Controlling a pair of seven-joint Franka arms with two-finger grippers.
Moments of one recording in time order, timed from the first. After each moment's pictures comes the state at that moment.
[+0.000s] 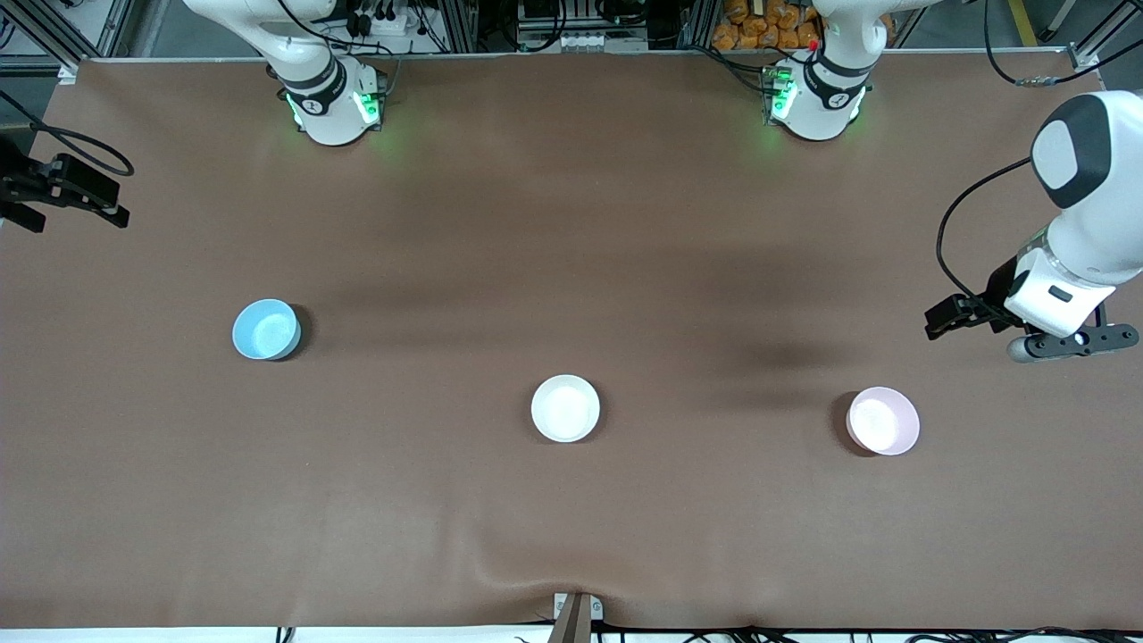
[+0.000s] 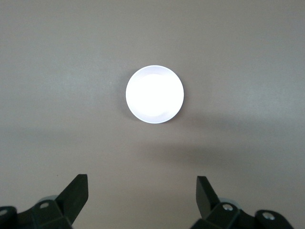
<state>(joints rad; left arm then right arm) 0.17 0.10 -0.17 -1.92 0.01 2.10 -0.12 -0.03 -0.01 0.00 -1.49 0.01 1.46 -0.08</state>
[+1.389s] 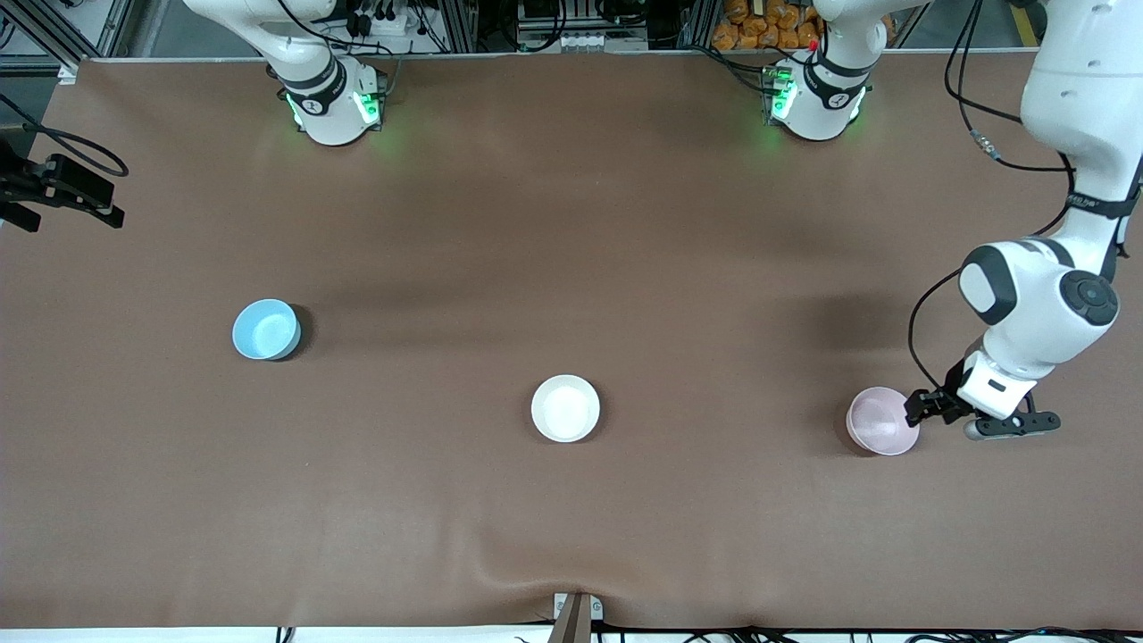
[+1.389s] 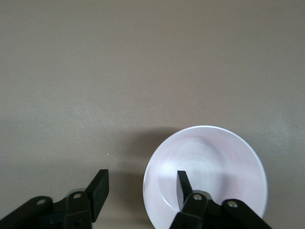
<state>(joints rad) 0.27 0.57 -0.17 -1.90 0.02 2.72 0.02 -0.03 -0.01 -0.01 -1.49 0.01 1.46 -0.07</state>
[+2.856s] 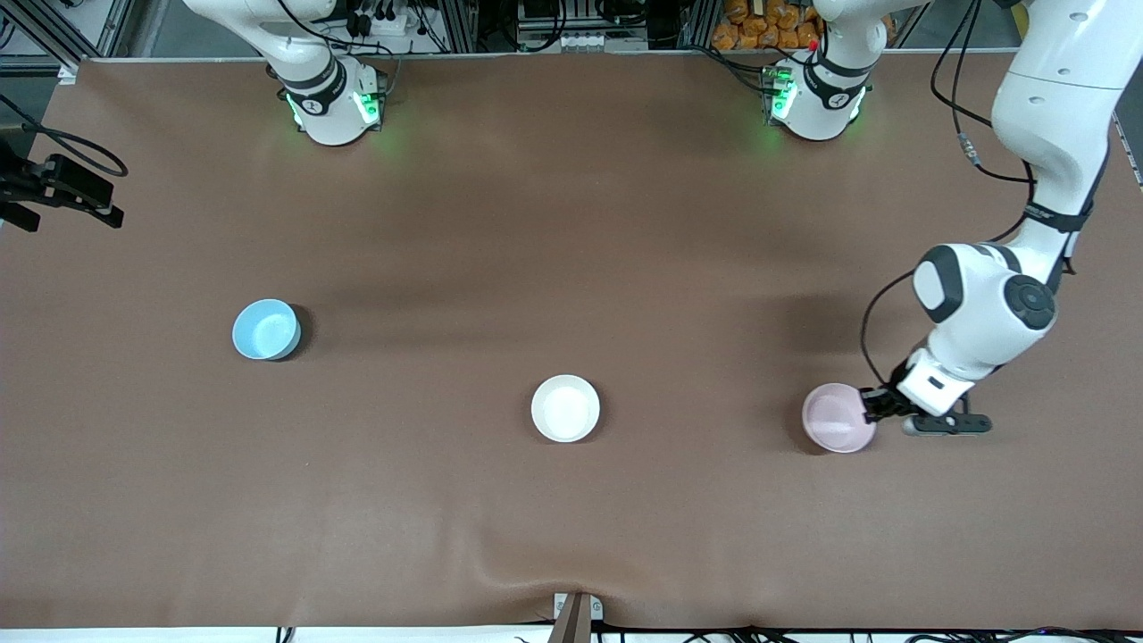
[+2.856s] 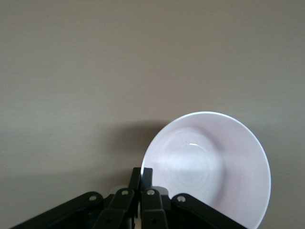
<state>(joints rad) 0.27 0.56 -0.33 -1.95 0.02 2.73 -0.01 -0.03 -0.01 -0.01 -1.49 0.01 1.46 -0.07</state>
